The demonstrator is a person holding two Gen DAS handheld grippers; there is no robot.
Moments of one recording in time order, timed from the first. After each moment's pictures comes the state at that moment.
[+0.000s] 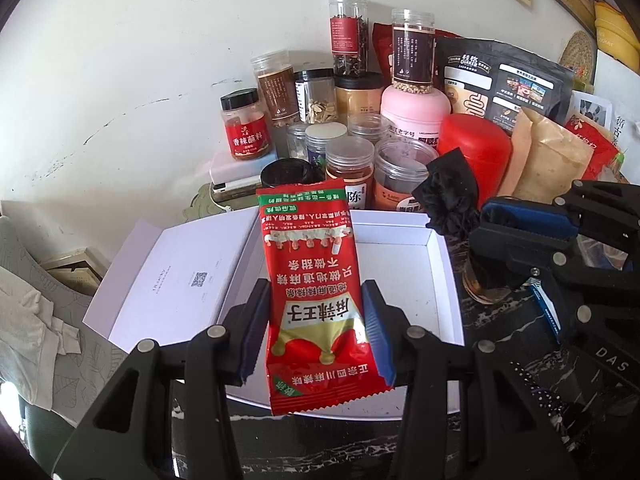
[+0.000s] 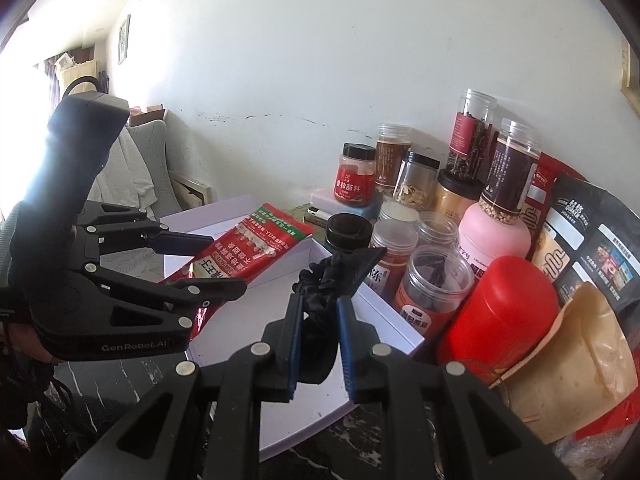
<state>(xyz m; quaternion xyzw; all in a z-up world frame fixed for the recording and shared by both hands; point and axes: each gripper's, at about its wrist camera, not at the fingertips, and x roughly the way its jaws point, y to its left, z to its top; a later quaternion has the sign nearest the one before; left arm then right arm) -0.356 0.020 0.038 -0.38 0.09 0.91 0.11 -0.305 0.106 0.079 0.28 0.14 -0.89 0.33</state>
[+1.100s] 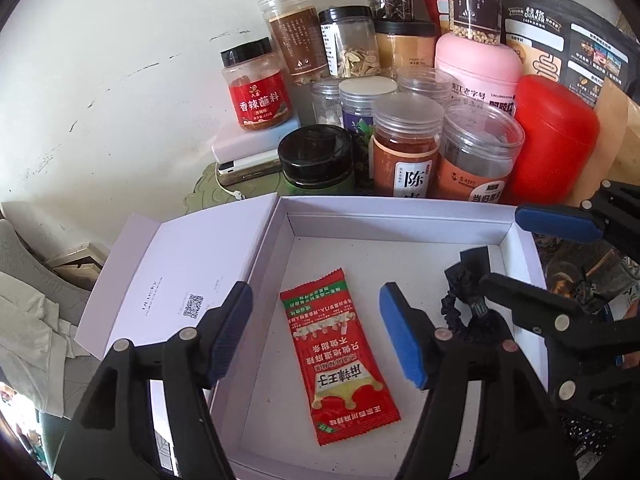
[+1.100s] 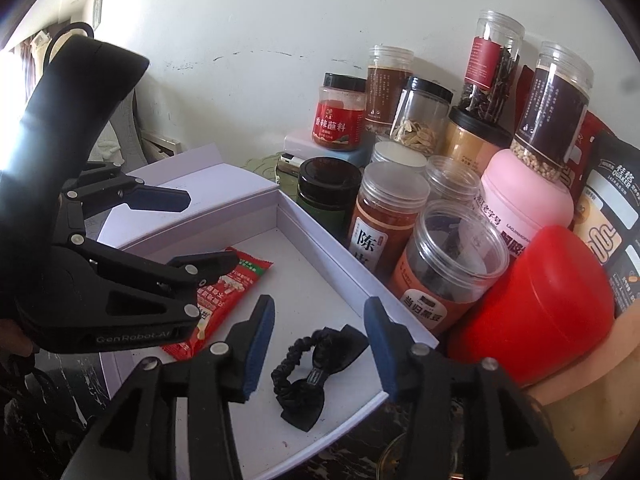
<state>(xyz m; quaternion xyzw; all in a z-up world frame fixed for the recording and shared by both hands) -0.442 0.016 -0.022 -0.42 0.11 0.90 0.07 -0.371 0.081 0.024 0.34 0.17 -0.88 0.29</state>
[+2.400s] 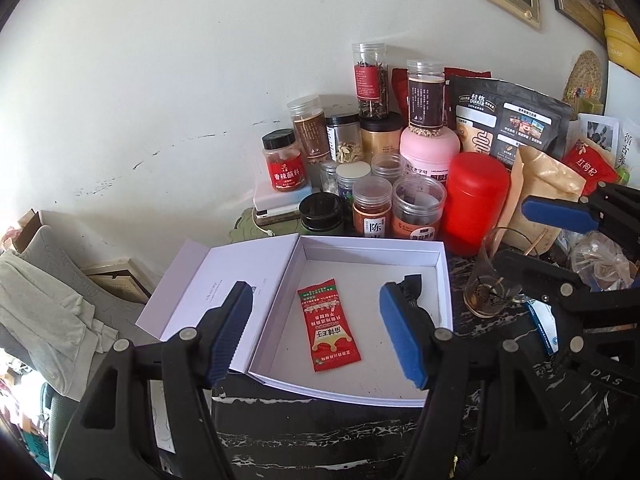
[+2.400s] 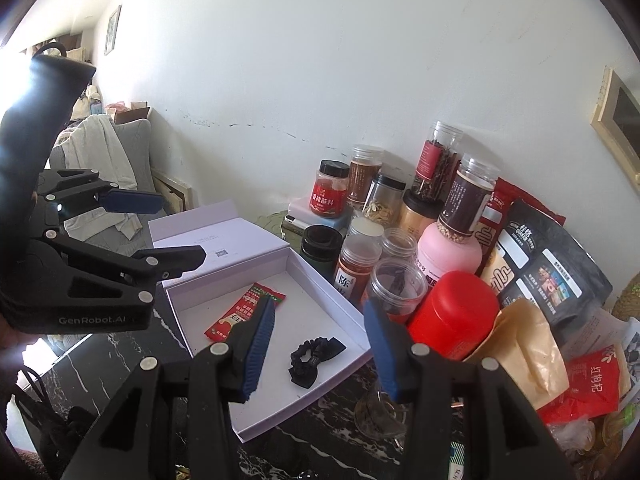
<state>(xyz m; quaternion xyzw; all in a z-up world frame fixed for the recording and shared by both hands) -0.299 0.012 0.117 -0.34 0.10 0.93 0.05 -0.251 0.119 0.141 0.26 0.17 -0.91 0.27</state>
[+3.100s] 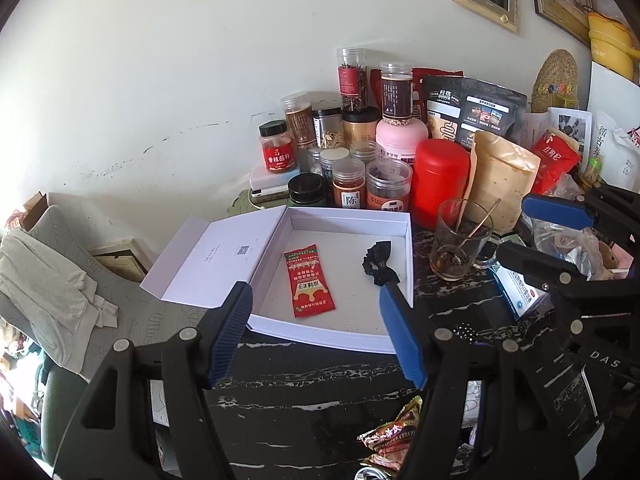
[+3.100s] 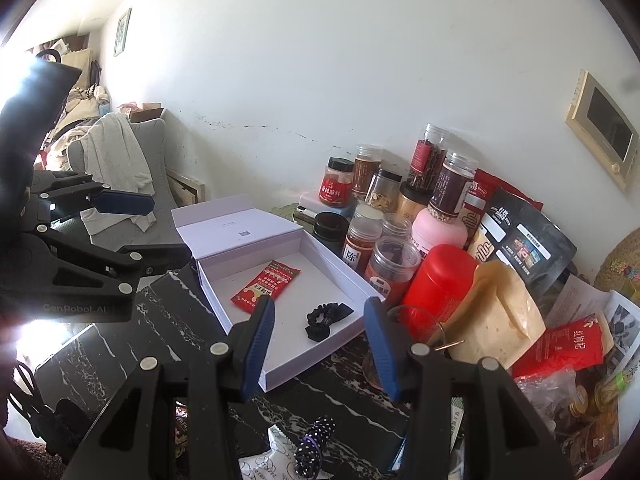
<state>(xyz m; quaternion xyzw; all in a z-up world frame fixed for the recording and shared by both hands) -0.196 0.020 0.126 -0.35 0.09 0.93 0.06 -0.171 0.151 0.139 0.25 0.17 -0.91 0.28</state>
